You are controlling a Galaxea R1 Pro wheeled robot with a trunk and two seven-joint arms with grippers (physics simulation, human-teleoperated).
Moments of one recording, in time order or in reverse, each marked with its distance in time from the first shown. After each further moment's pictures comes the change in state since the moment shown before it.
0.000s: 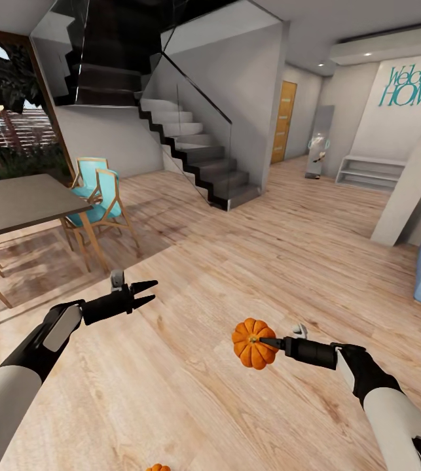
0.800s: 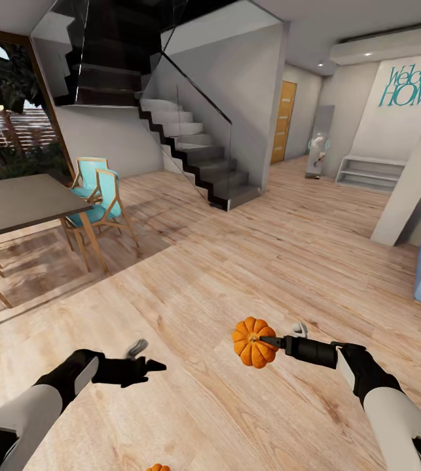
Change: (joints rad) left arm 0.002 -0.104 -0.049 0.501 -0.548 -0.123 0.036; right arm 0.000 0.000 0.000 -0.009 -0.003 0.000 0.000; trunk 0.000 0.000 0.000
